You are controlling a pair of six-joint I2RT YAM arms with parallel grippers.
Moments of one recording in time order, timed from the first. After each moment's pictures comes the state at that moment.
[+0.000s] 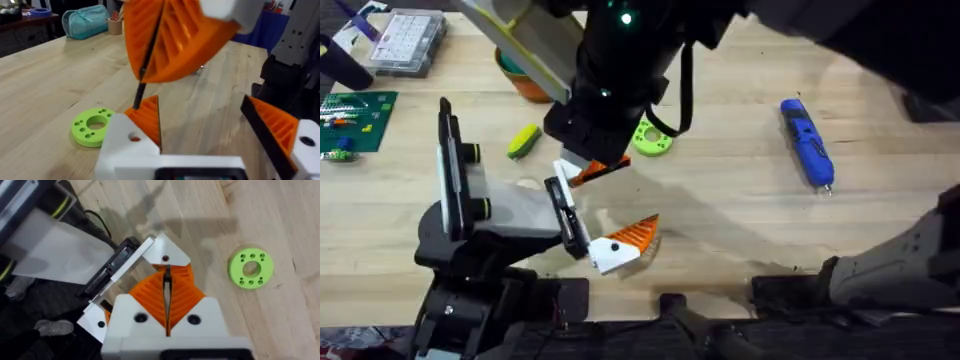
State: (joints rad) left arm -0.16 0.00 0.01 -0.09 1.01 -0.05; right arm 1.04 1.84 2.05 -1.44 -0.10 -0.07
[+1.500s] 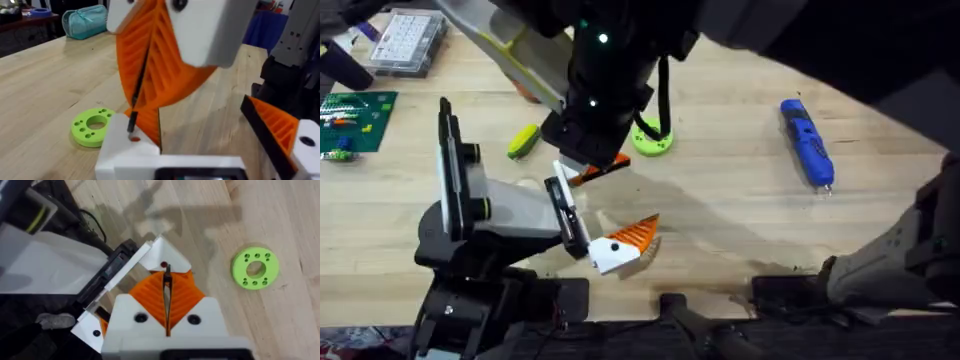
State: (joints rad) left arm -0.16 0.00 0.01 -0.09 1.01 -0.05; right arm 1.04 1.89 2.05 -1.44 -0.11 -0.07
